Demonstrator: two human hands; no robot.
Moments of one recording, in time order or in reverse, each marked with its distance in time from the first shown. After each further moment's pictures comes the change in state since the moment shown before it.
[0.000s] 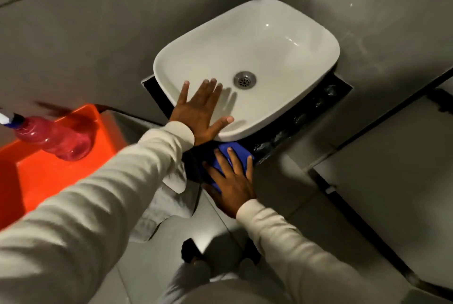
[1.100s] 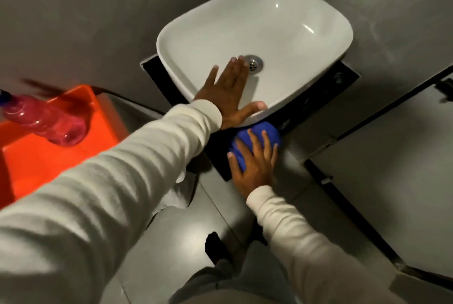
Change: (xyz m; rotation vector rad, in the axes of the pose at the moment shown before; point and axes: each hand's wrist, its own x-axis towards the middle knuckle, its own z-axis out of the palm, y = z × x) left_hand 0.016 0.030 0.000 -0.129 -0.072 0.077; right_hand 0.003 0.024 0.019 0.098 0.424 0.268
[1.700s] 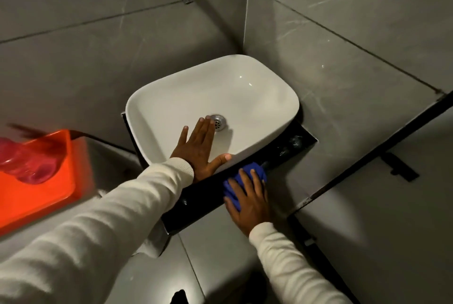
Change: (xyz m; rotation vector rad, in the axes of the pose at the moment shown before) left_hand 0.038 0.054 0.012 -0.038 0.046 -0.243; right_hand 0.063 0.125 -0.054 -0.094 -0.160 -0.250
